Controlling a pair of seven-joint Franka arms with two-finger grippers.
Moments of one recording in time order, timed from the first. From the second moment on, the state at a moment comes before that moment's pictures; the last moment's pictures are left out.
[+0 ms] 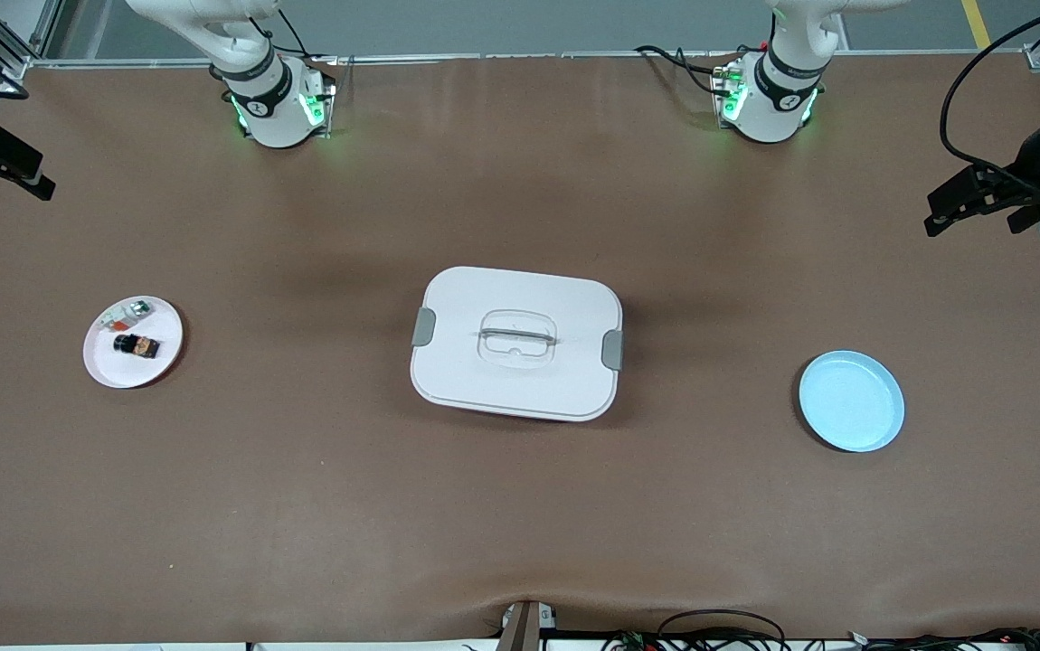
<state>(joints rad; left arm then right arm) 0.01 -0.05 -0.06 -1.60 0.00 1.56 -0.08 -0.01 -0.02 0.00 -1.39 0.02 1.37 0.09</state>
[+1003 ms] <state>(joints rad) 0.00 -0.05 -0.06 -1.60 -0.02 1.56 -0.08 -0.04 0.08 -0.02 -1.42 0.01 1.43 0.09</state>
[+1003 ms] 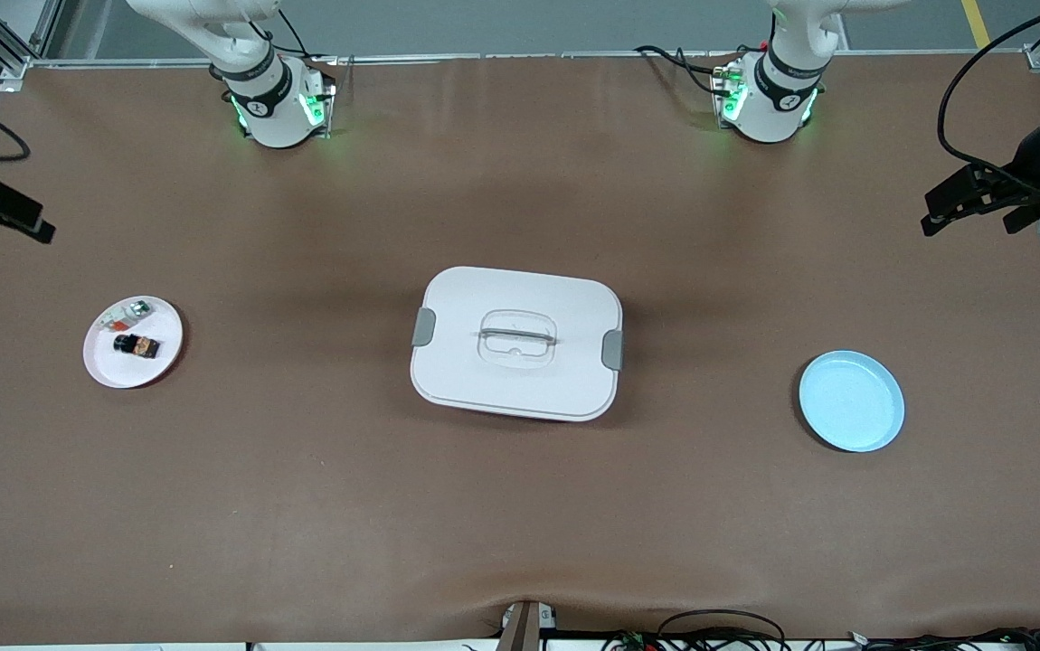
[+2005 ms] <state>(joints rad) 0.00 -0.05 -0.06 -1.60 -0.02 1.56 -0.08 -0.11 0.15 -0.03 -1.69 -0.08 1.66 0.09</state>
